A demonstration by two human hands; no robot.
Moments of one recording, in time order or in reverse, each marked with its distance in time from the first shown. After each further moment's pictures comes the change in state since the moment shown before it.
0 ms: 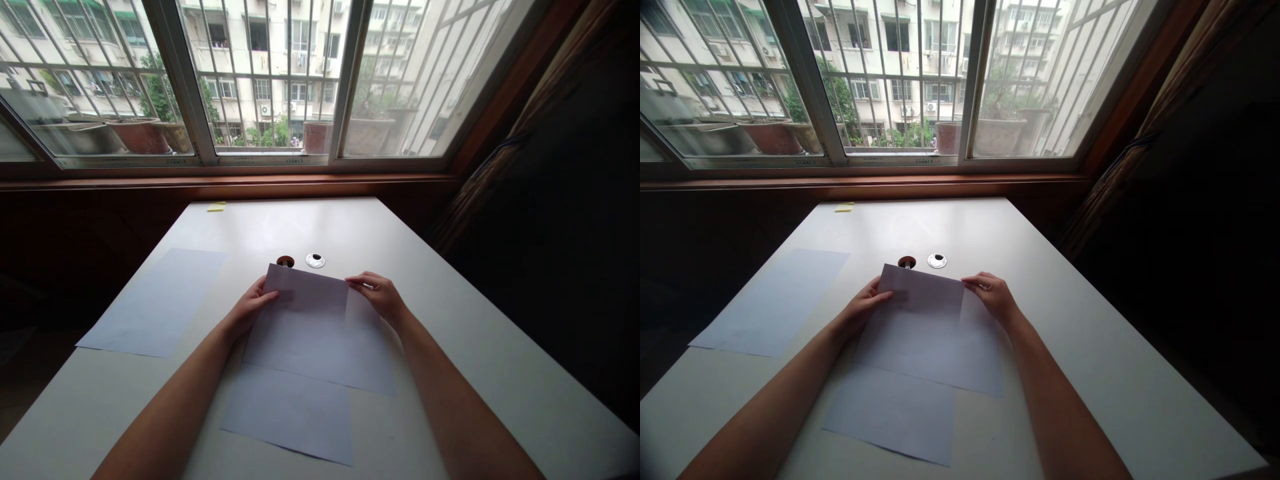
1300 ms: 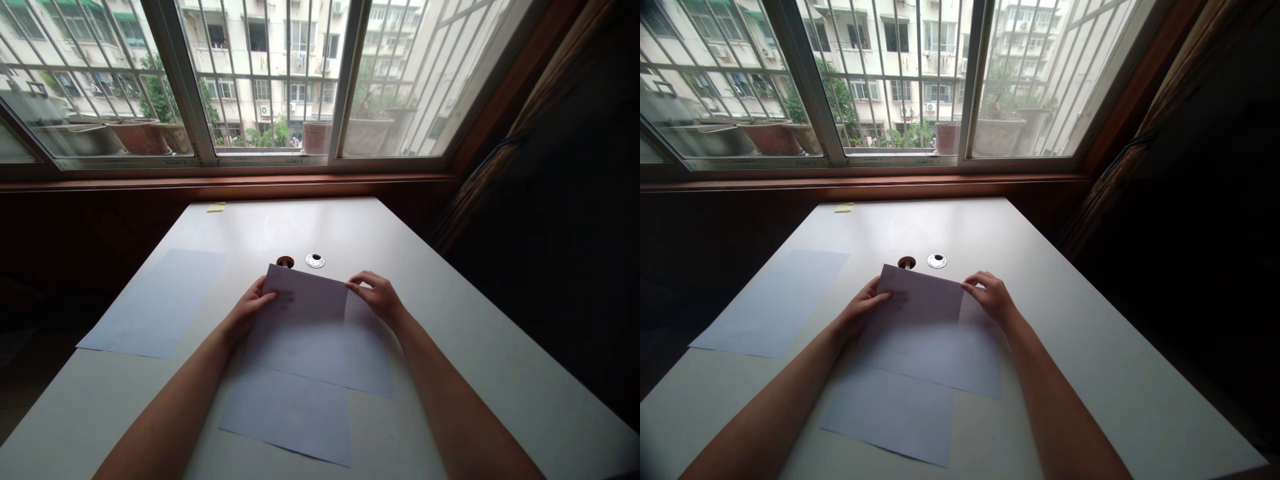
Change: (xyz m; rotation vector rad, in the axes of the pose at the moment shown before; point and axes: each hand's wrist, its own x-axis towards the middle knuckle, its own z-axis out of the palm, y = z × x) left_hand -0.002 0.003 0.002 0.001 0.011 0.002; right_hand 0.001 -0.008 0.000 -0.138 0.010 -0.093
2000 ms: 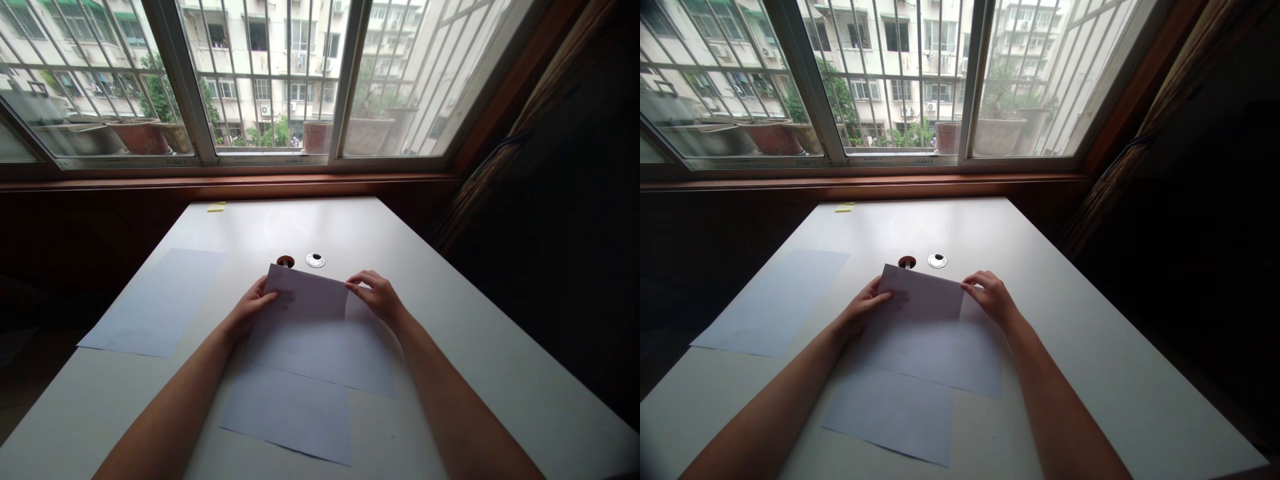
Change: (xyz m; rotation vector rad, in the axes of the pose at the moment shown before) left_hand 0.001 -0.002 -0.002 0.008 -0.007 -0.010; right_hand -0.001 -0.001 -0.001 -0.102 -0.022 -0.069
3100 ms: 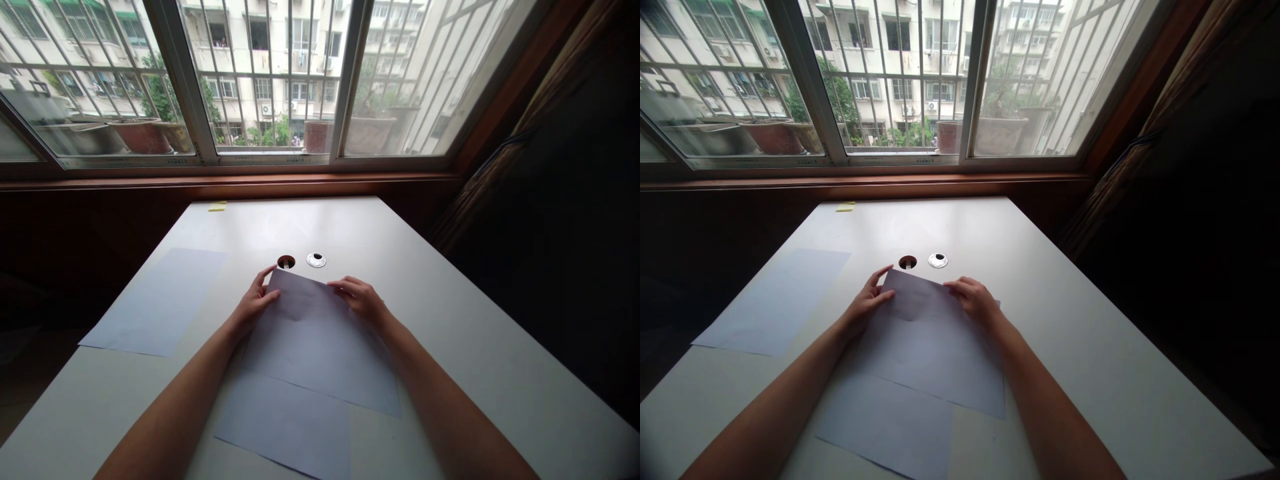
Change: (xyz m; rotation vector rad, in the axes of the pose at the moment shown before) left_hand 0.004 0.000 0.003 0.162 0.069 0.041; right_hand 0.001 -0.005 0.033 0.114 -0.099 -0.041
